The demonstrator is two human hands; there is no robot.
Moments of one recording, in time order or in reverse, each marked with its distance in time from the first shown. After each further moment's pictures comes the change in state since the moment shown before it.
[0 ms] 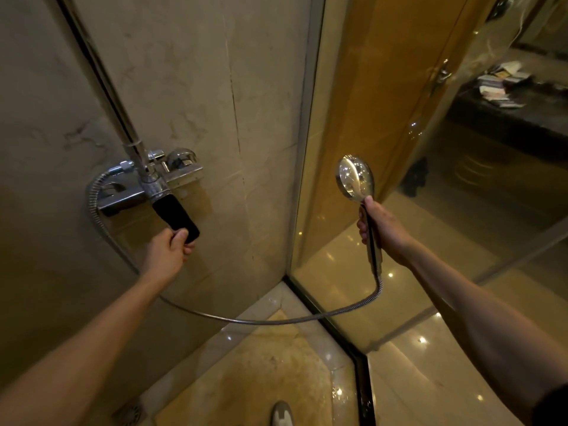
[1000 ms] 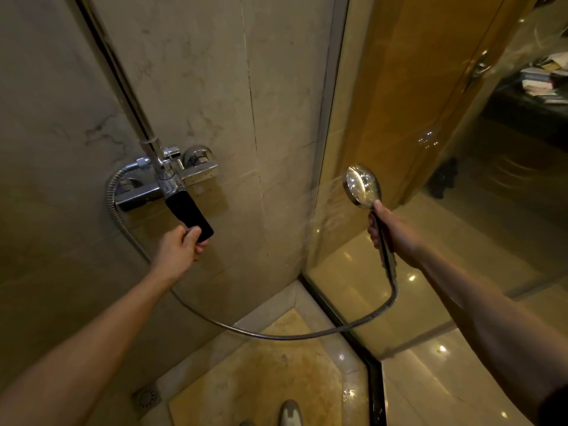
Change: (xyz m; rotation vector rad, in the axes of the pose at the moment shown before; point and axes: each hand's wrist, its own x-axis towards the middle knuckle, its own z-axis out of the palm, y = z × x) left_hand -0.004 0.008 -0.005 0.027 -0.044 -0.029; right_hand 0.029 0.017 -0.005 0.001 -0.092 0.052
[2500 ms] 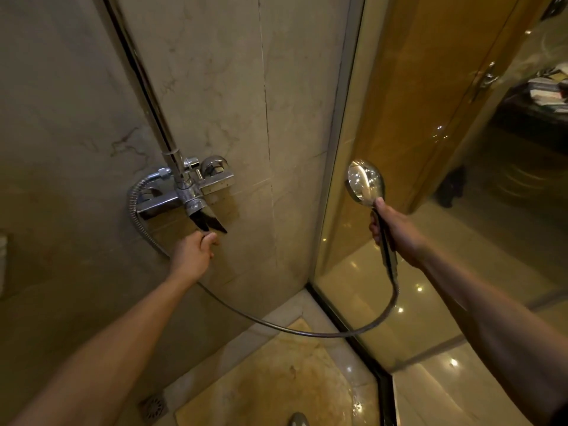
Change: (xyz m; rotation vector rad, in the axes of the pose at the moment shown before) left_hand 0.012 -0.005 -0.003 0.242 0.055 0.045; right_hand 0.007 -0.024 0.023 -0.003 0.032 -0.058
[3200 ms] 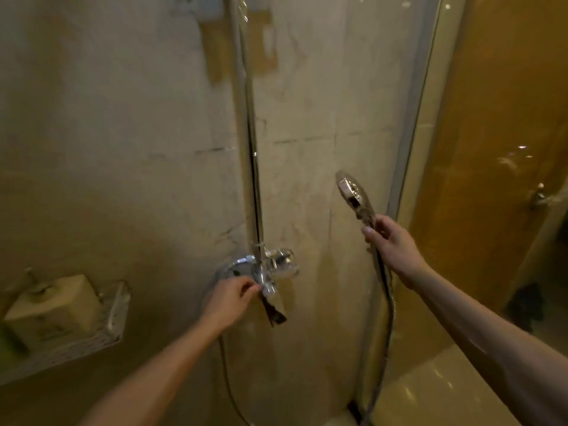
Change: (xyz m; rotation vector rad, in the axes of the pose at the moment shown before) left_hand 0.002 0.034 -0.107 0.226 0.124 0.281; right_hand 0.019 -0.184 0.109 -0.316 0.160 -0.475
